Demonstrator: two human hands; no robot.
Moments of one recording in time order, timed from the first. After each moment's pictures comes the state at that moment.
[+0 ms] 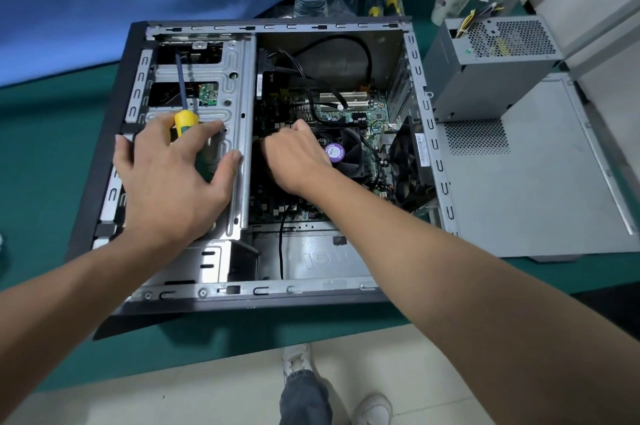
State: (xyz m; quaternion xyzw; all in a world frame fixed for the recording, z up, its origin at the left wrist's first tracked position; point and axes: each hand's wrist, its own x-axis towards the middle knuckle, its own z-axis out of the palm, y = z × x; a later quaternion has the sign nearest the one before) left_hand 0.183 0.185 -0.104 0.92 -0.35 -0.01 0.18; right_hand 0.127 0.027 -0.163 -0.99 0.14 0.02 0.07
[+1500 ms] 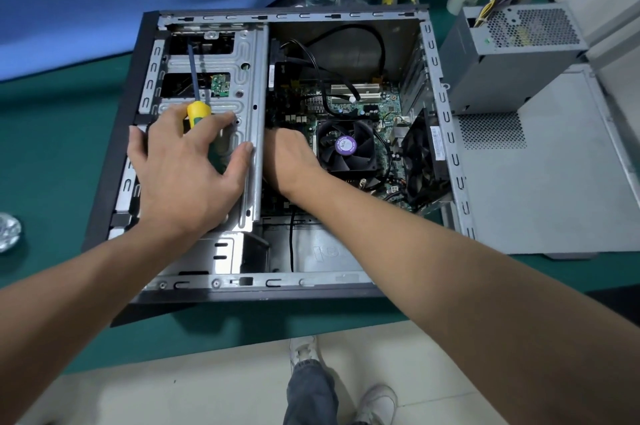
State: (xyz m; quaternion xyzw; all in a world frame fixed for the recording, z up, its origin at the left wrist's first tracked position) left_hand 0.183 0.187 -0.105 0.92 -0.35 -0.01 0.19; right_hand 0.137 0.055 -0.152 -0.97 0.17 0.03 0.18
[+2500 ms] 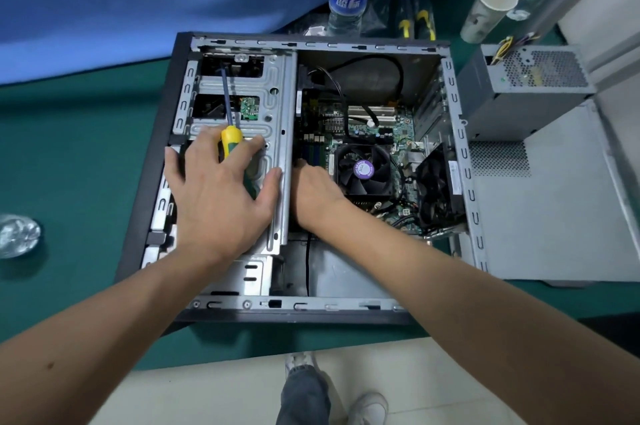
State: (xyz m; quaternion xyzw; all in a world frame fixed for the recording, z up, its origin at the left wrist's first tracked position) left_hand 0.182 0.187 -0.112 0.91 -0.35 0.00 0.20; right_hand 0.124 0.062 -0.144 -0.98 0.12 0.14 0.10
